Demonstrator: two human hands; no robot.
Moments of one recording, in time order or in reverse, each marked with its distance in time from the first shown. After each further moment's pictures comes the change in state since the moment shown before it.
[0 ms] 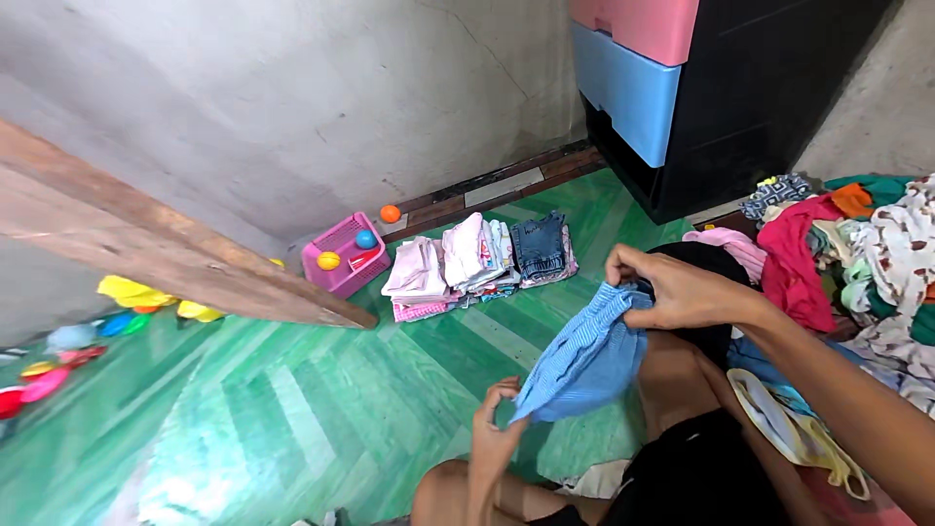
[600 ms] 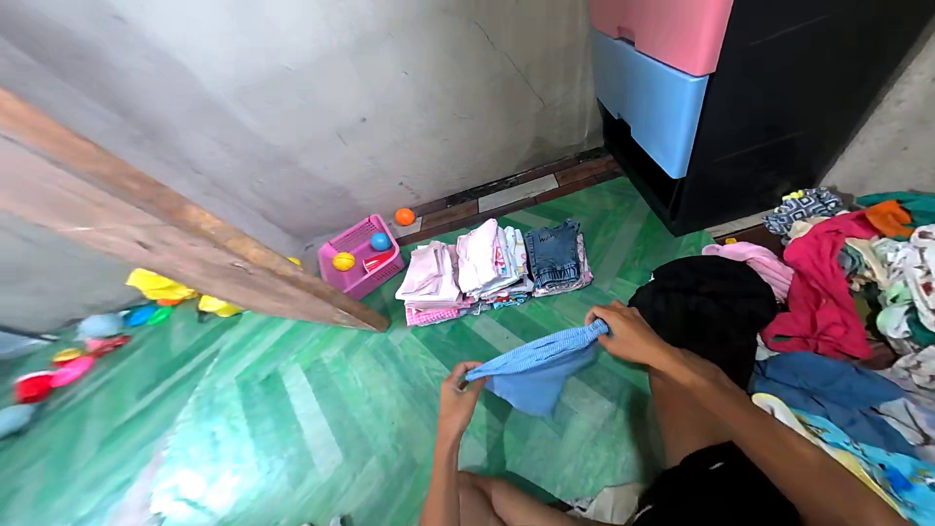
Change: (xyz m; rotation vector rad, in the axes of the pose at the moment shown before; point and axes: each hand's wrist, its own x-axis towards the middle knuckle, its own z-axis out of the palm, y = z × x) left_hand 0.062 -0.043 -0.075 0.241 0.073 -0.423; right_hand 0.039 0.097 0.115 -0.173 -0.065 0.463
